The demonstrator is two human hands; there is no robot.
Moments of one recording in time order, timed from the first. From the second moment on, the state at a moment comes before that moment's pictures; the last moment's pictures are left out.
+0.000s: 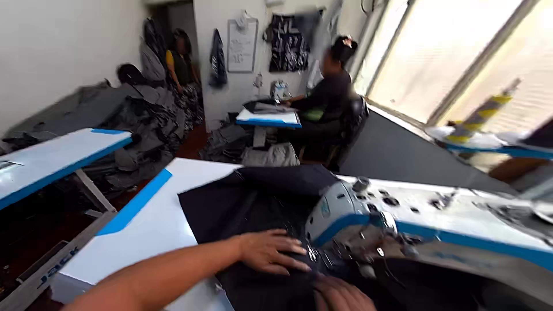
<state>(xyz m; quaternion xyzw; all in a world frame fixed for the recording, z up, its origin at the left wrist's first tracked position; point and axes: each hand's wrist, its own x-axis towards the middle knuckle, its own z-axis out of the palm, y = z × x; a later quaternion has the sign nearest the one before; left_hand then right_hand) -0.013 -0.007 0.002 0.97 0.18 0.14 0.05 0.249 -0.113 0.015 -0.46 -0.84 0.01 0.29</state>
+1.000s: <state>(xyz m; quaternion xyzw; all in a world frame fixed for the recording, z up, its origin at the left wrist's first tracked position) 0.049 -0.089 -0.001 0.84 0.51 0.08 0.13 0.298 -0.054 -0.028 -0.28 -0.92 0.01 0.29</state>
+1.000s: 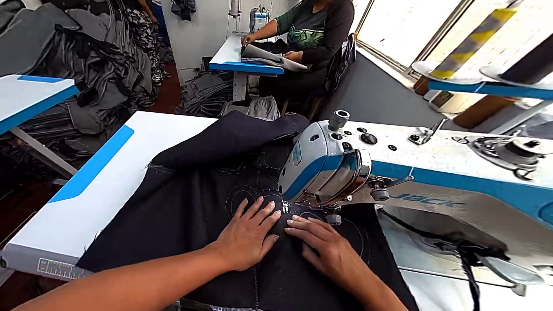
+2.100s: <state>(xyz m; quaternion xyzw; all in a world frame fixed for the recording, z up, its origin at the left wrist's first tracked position) 0.054 -0.087 0.005 0.83 0.54 0.05 0.12 0.276 -0.112 -0.027 -0.40 -0.87 0.02 0.30</state>
